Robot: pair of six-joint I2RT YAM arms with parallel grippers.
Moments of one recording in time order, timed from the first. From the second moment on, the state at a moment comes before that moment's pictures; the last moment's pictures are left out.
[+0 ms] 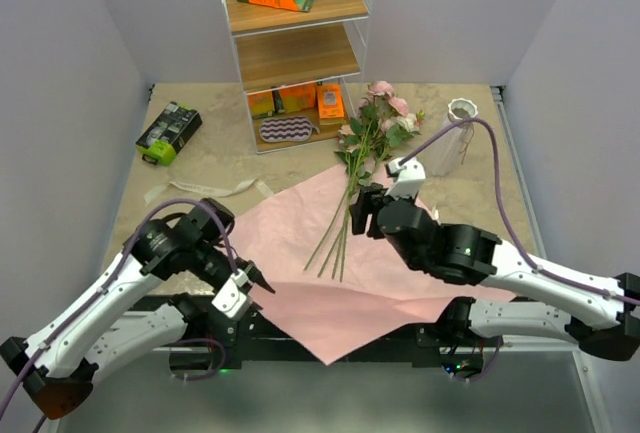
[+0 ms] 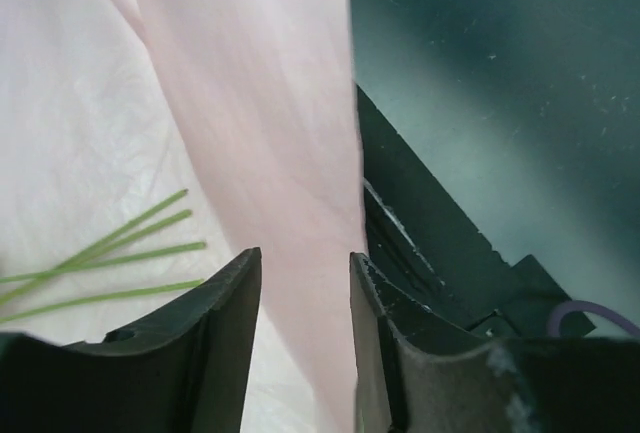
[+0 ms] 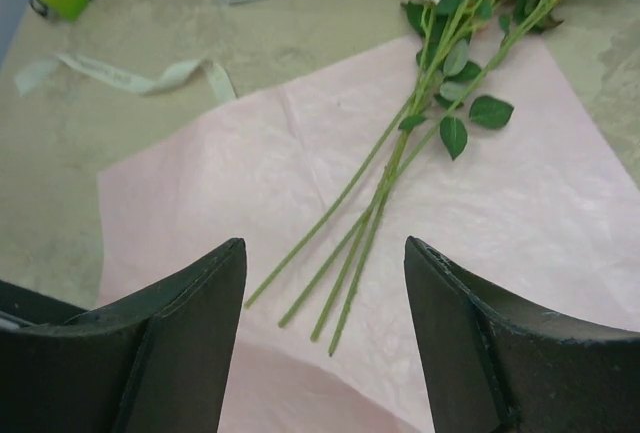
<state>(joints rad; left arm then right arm) -0.70 0.82 0.90 -1.30 0.99 1.41 1.19 0.95 1.04 -0.60 0.78 0.67</state>
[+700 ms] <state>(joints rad) -0.47 1.10 1.12 -0.76 0.67 0.61 0.95 1.33 1.15 -0.62 0.74 0.80</state>
